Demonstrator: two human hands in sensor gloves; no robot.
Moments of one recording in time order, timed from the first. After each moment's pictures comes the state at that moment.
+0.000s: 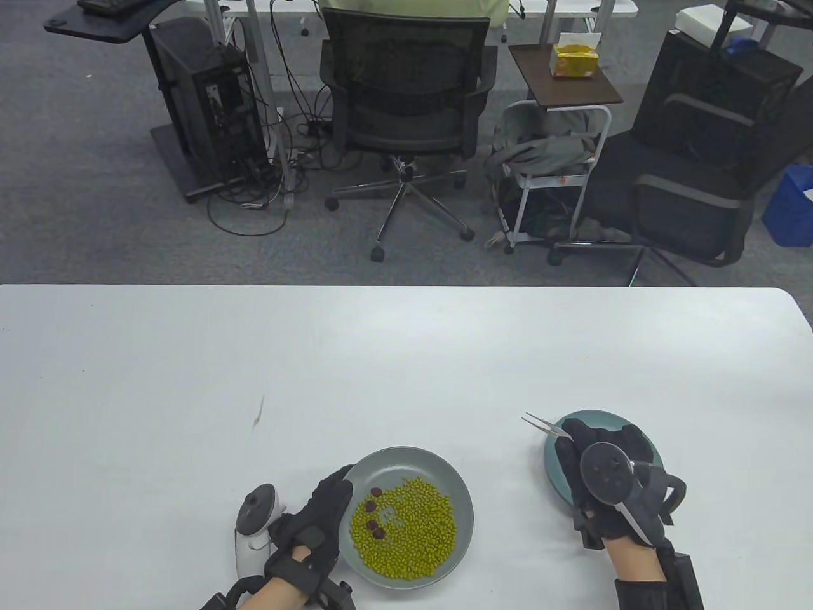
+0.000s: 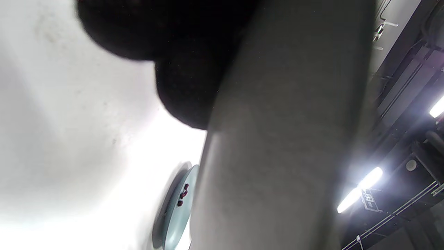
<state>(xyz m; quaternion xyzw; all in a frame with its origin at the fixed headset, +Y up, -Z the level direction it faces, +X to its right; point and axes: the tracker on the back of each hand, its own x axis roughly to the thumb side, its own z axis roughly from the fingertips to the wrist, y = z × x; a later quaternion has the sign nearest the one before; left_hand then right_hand) -0.175 -0.808 -0.281 -0.21 -0.08 0.75 0.62 0.233 -0.701 -0.318 -0.04 -0.21 0.97 0.10</state>
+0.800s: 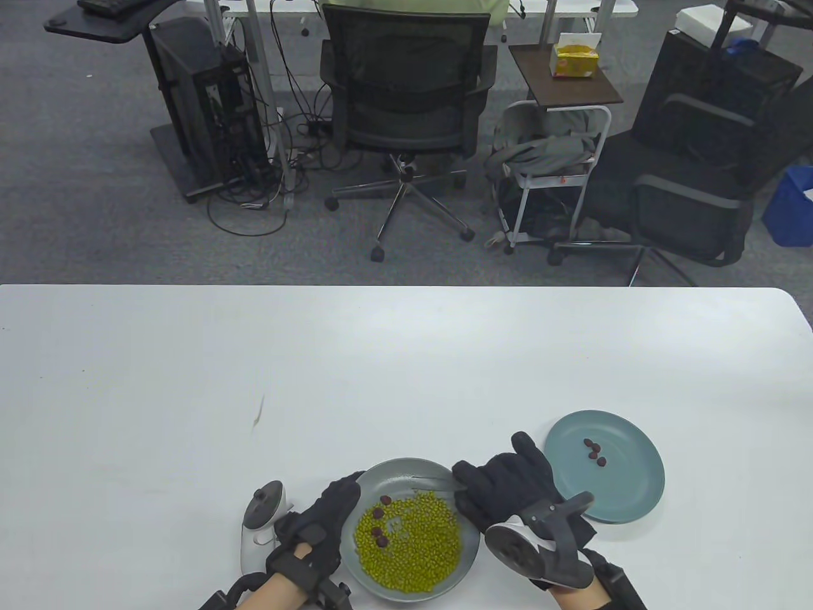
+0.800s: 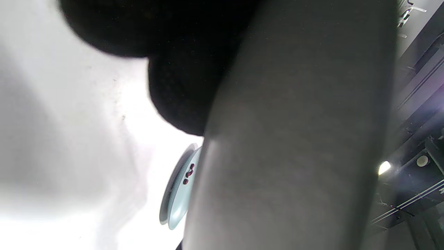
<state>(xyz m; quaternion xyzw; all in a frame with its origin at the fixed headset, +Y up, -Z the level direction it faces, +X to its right) -0.169 -0.809 -0.284 -0.25 -0.08 0.75 0.60 0.114 -0.689 -0.260 0.23 -0.28 0.93 0.05</state>
